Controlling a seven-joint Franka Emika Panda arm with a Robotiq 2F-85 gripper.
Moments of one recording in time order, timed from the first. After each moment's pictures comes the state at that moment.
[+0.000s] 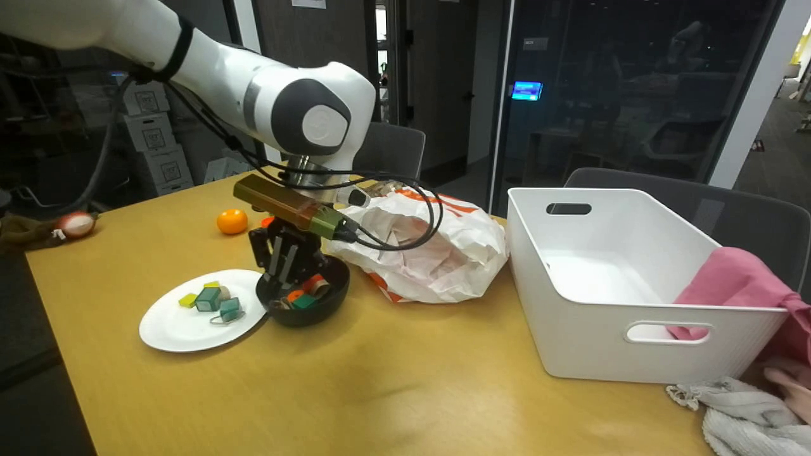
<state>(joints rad) -0.05 -0.01 -0.05 -2.15 0.23 1.72 -0.39</state>
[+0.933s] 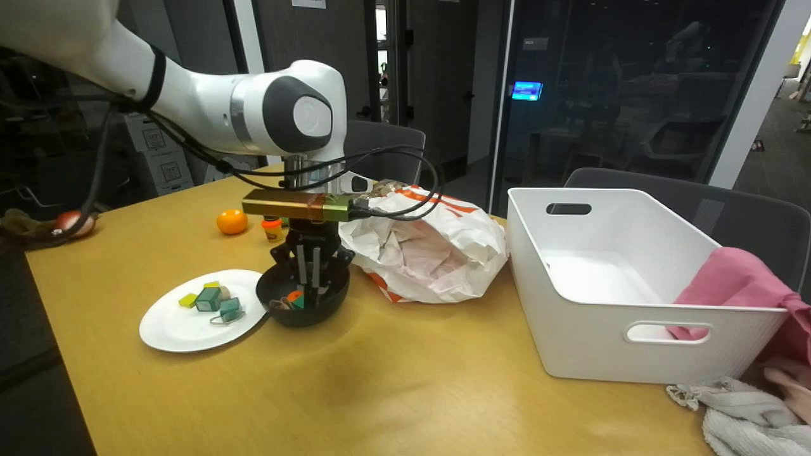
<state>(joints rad) -0.03 -0.01 -0.02 -2.16 -0.08 1.85 -0.30</state>
